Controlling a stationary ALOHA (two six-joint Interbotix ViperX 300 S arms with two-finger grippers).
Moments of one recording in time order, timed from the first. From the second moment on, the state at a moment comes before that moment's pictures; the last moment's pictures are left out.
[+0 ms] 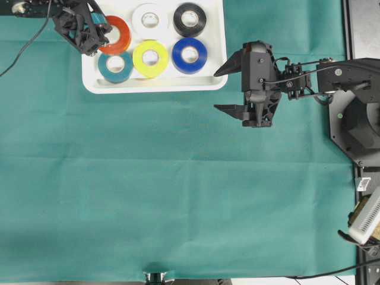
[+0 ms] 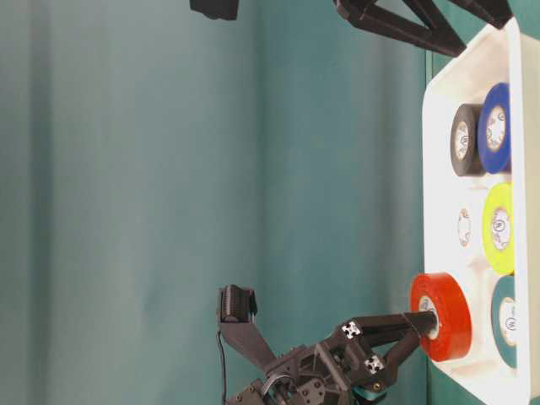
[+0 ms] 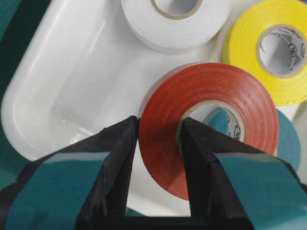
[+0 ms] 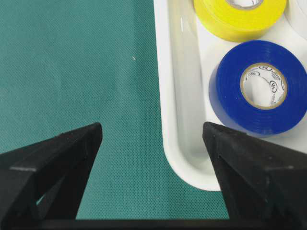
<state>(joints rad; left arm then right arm) 0.46 -0.03 0.67 -0.02 0.28 -0.05 -0.14 -0.23 1.01 -0.40 -0.10 0.41</state>
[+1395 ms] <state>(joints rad) 0.39 -0.05 0.69 -0.02 0.26 0.01 -0.14 -0.23 1.01 -0.40 -0.10 0.41</state>
